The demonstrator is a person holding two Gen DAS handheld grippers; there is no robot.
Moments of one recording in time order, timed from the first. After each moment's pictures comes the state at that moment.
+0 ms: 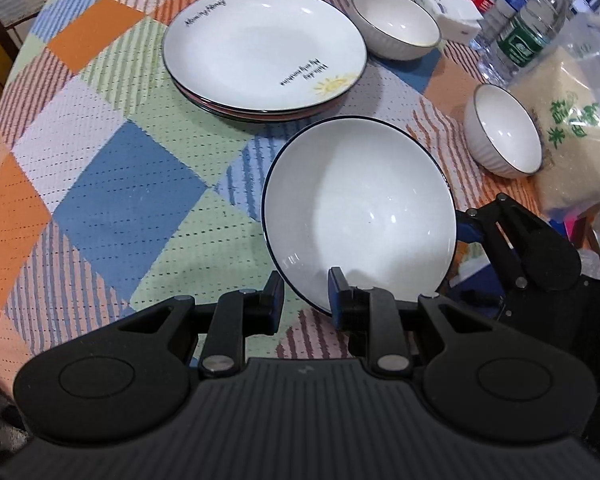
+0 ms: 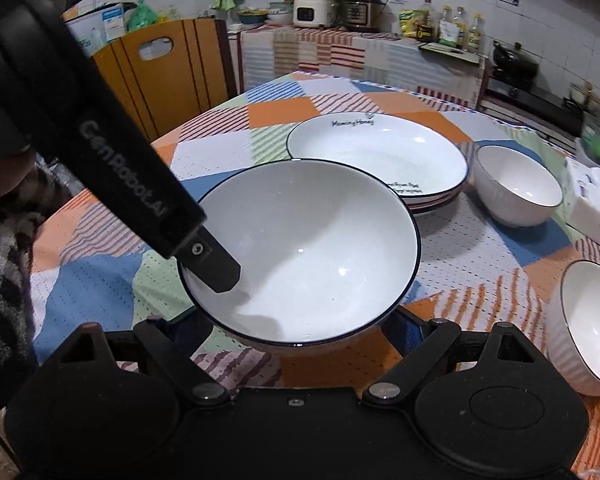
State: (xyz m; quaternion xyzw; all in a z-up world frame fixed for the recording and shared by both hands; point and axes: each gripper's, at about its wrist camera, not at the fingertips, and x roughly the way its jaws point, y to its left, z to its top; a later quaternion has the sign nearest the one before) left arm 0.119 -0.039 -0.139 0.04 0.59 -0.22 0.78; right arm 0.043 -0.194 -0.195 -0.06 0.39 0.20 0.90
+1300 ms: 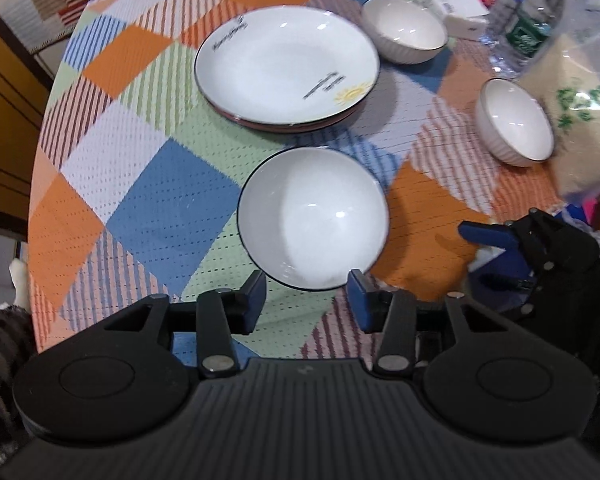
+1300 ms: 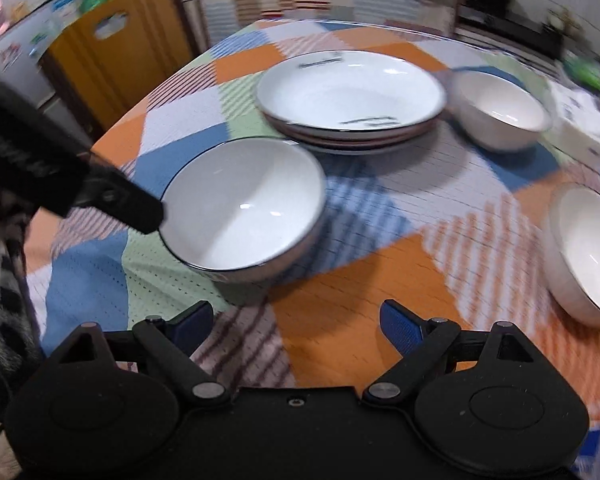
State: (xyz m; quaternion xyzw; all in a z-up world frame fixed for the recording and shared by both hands) left arm 0.101 -0.042 -0.099 0.10 0.58 -0.19 0.79; right arm 0.029 -0.217 -0.183 0.01 0.48 0.14 0.87
